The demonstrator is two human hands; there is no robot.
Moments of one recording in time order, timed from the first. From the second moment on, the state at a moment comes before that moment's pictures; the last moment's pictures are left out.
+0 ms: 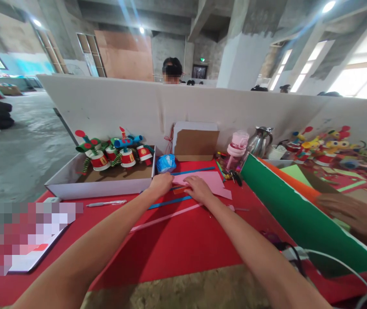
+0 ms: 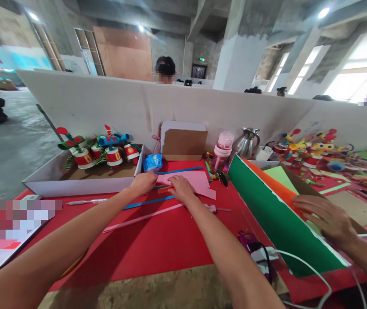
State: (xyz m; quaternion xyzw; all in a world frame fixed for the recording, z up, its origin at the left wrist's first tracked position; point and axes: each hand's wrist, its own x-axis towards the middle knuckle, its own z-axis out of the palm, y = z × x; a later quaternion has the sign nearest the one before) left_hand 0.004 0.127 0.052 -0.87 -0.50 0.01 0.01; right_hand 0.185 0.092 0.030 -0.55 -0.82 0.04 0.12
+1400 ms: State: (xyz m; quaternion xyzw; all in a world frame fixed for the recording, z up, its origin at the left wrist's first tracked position) left_hand 0.003 0.109 0.035 -0.84 -0.53 0.05 0.01; right_hand 0.195 0.134 0.018 -0.56 -0.82 0.00 0.07
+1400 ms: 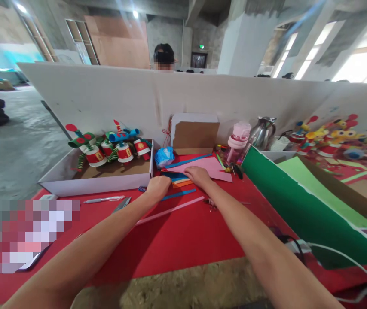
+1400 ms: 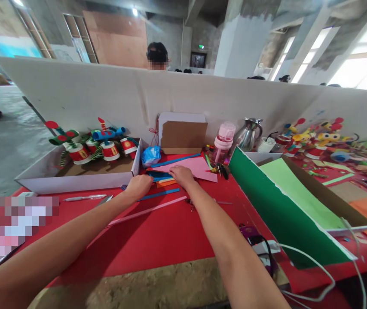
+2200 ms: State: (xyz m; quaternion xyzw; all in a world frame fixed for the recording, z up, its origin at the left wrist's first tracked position) left_hand 0.012 0.129 0.046 -0.84 -0.53 0.01 0.05; right_hand 0.189 0.136 0.009 -0.56 -0.83 0.00 0.07
